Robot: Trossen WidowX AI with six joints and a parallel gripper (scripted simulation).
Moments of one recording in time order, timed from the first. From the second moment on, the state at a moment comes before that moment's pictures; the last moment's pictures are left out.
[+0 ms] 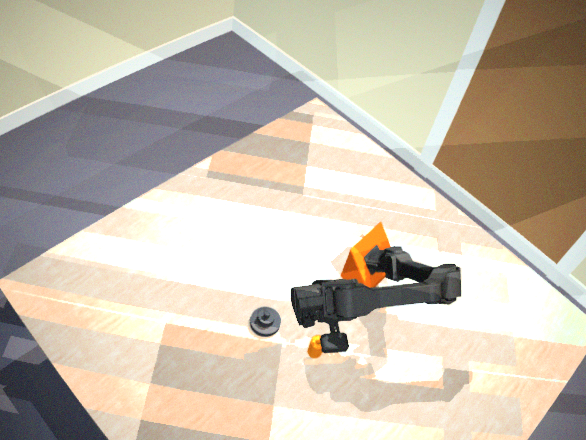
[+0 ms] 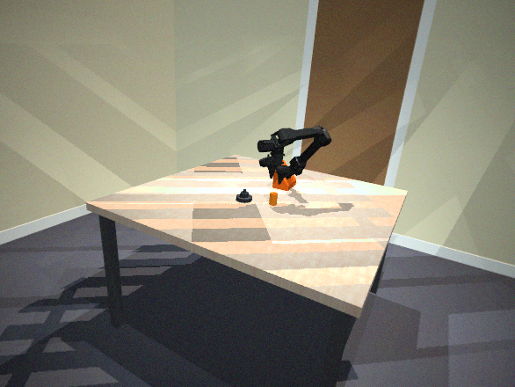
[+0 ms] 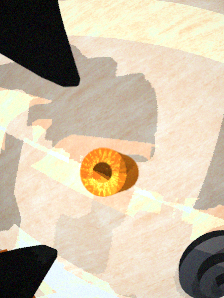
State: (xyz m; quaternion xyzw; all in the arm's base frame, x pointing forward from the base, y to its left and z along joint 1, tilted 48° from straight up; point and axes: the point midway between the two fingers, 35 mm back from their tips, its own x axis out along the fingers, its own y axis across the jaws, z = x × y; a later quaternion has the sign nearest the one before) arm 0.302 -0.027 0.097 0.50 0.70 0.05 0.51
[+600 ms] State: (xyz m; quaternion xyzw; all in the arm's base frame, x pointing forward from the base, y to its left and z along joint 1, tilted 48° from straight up) arm 0.304 -0.026 0.093 0.29 0.64 0.28 0.65
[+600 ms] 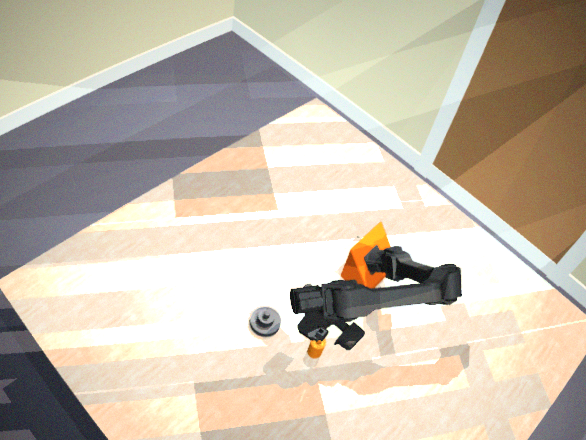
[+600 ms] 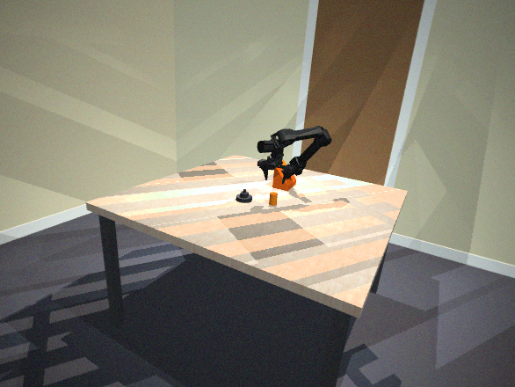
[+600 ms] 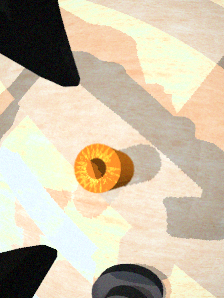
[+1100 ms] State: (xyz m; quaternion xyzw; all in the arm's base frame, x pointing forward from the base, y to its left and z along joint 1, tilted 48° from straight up) arm 0.303 0.008 0.063 0.29 0.64 0.28 0.65
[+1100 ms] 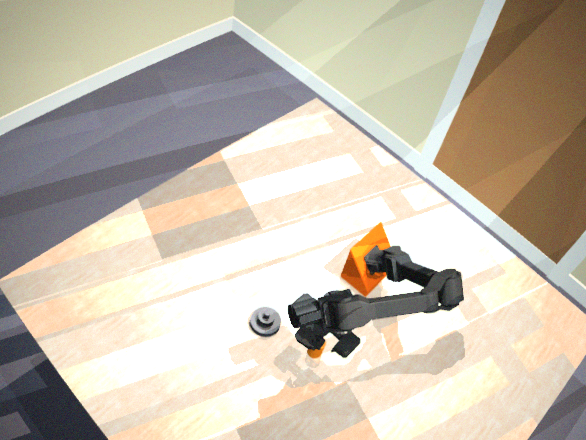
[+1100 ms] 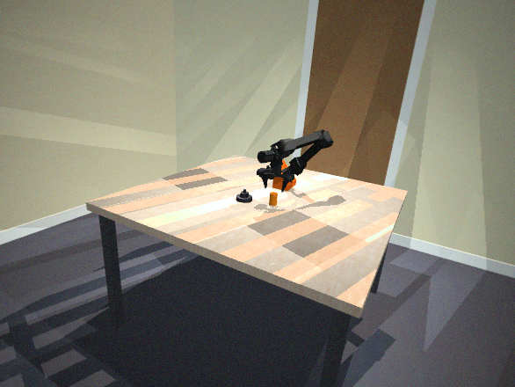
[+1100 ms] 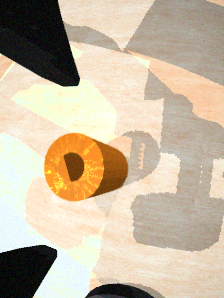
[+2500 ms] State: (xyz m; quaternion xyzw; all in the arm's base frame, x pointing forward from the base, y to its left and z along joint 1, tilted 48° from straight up) arm 0.304 0.057 0.020 0.29 0.64 0.28 0.65
